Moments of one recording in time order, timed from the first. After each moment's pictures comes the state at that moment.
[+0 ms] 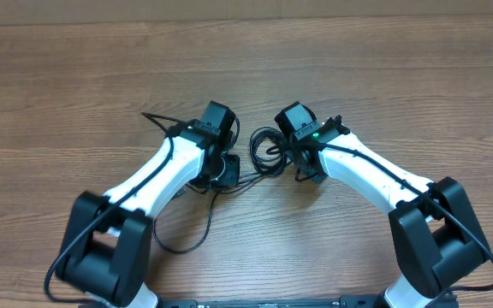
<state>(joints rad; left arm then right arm) -0.43 1.78 1.13 -0.82 0.17 -0.36 0.53 1.81 1.17 -0.73 0.24 1.32</state>
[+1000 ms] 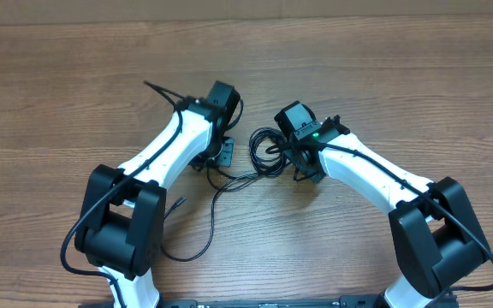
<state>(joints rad) -0.41 1.92 1.39 -1.01 -0.10 -0.29 0.53 1.81 1.17 -0.72 0.21 1.32</state>
